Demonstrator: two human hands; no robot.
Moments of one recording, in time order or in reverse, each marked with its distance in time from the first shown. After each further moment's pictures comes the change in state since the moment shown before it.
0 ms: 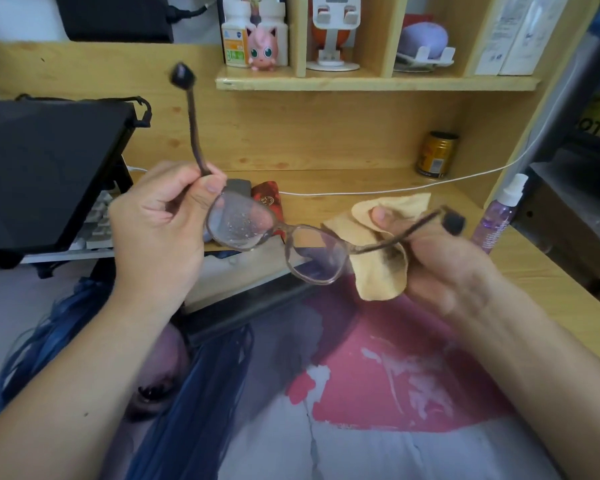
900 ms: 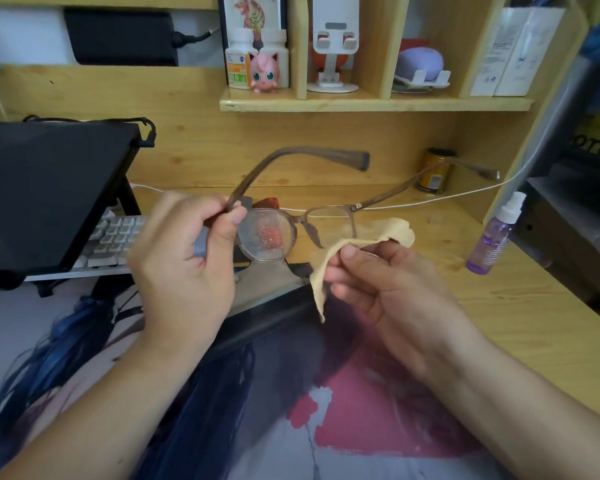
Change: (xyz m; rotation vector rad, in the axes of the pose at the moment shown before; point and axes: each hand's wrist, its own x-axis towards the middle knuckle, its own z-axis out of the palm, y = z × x) left_hand -0.017 0.009 0.014 0.248 0.173 0.212; right_hand -0.026 0.024 0.025 -0.060 -0.008 -0.059
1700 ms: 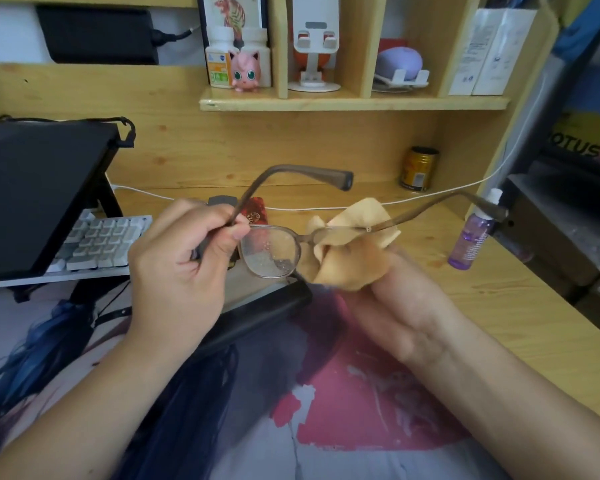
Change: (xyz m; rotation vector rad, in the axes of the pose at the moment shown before) left_hand -0.004 0.005 0.002 -0.127 -0.191 -0.025; right_hand 0.014 -0.001 -0.010 0.139 -0.226 -0.016
